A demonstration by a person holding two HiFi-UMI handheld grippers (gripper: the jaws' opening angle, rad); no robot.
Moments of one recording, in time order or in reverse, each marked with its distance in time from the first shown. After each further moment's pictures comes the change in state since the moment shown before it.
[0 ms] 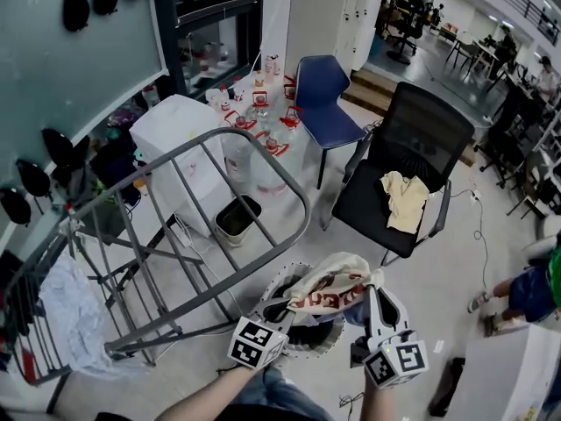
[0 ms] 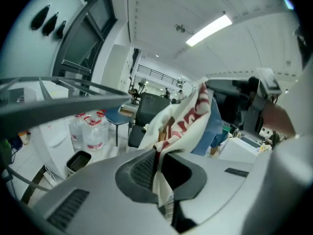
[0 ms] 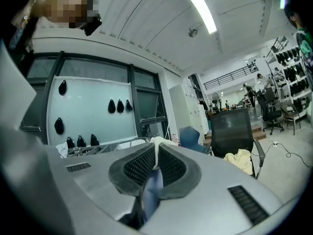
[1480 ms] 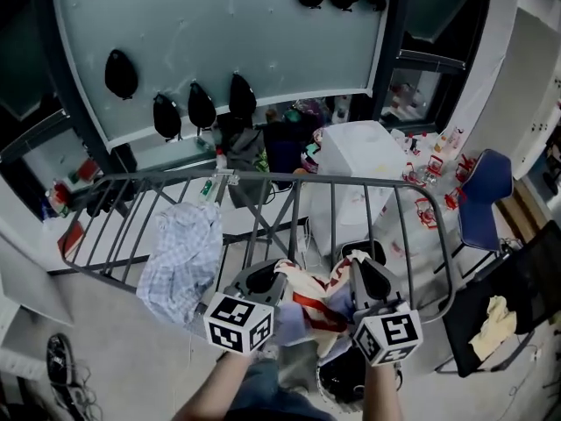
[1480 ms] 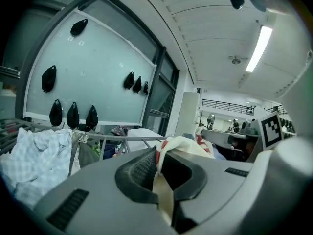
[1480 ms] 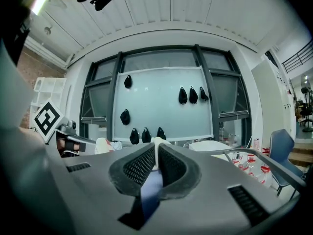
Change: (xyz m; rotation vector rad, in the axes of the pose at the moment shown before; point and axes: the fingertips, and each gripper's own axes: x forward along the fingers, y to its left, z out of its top) left arm -0.341 0.219 0.079 -0.233 -0.414 0.835; right arm 0.202 0.361 -0.022 -0.275 0.122 0.814
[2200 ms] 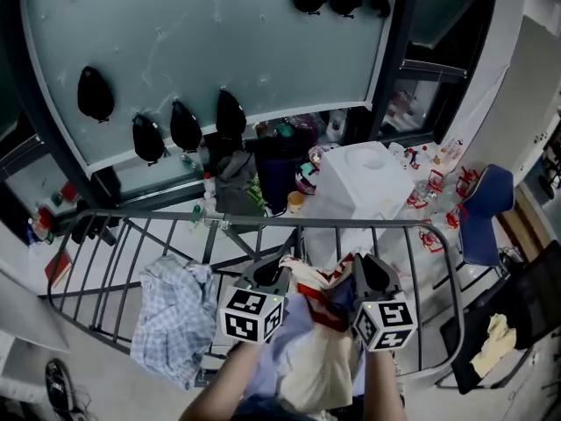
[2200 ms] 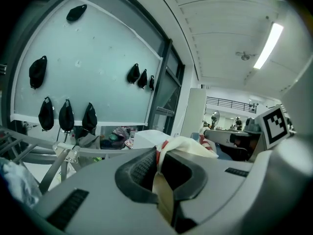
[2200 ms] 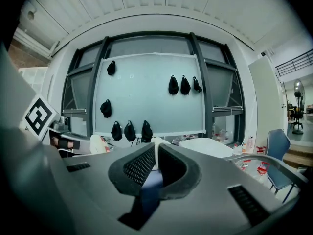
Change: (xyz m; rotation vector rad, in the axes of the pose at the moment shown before) left arm 0.145 0.116 0.039 0.006 0.034 0.011; right arm 0.166 -0.084 0.004 0.018 0.078 -0.153
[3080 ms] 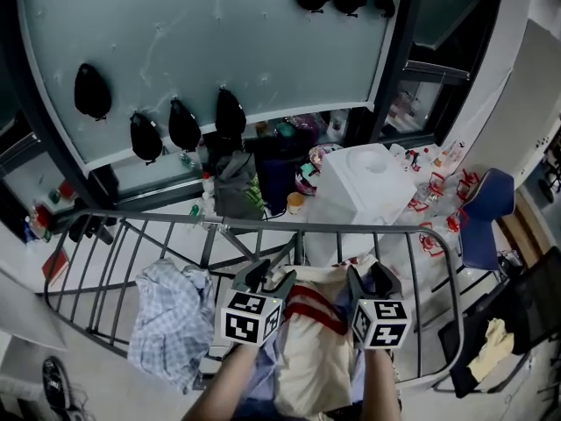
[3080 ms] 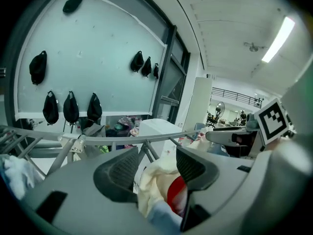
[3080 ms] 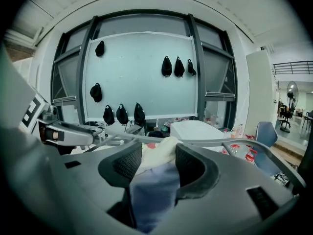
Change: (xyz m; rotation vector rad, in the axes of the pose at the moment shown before) left arm 0.012 0.019 -0.025 -0.015 0.140 0.040; right arm 0.019 -0.023 -0.037 0.007 0.210 -0.099
